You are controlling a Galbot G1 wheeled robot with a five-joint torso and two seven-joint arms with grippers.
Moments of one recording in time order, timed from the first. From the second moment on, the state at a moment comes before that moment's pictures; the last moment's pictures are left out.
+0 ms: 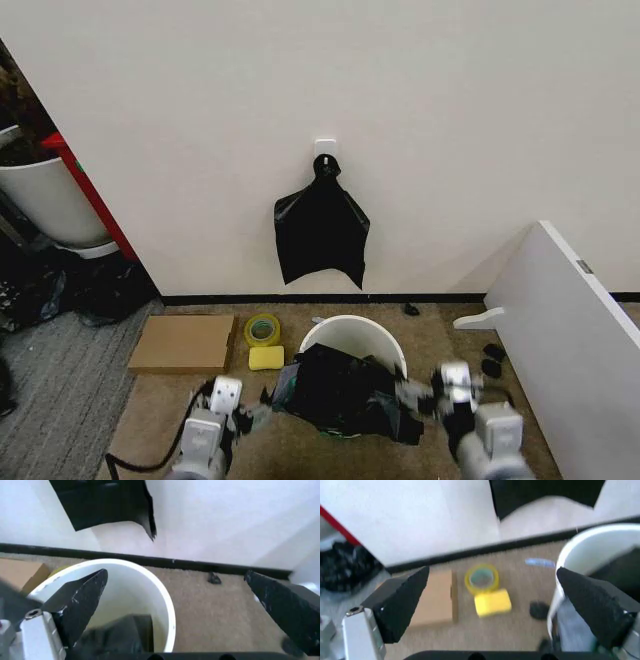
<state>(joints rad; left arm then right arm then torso) 1.56 -0.92 -0.11 -2.48 -0.45 0.56 -0.74 -1.46 0.76 0.13 2.39 0.71 -0.37 0.67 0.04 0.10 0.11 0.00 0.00</state>
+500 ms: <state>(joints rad) 1.45 -1.02 -0.11 -2.33 -0.46 0.44 -0.67 -0.97 0.72 0.07 1.91 0.78 -0.66 -0.04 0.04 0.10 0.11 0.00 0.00</state>
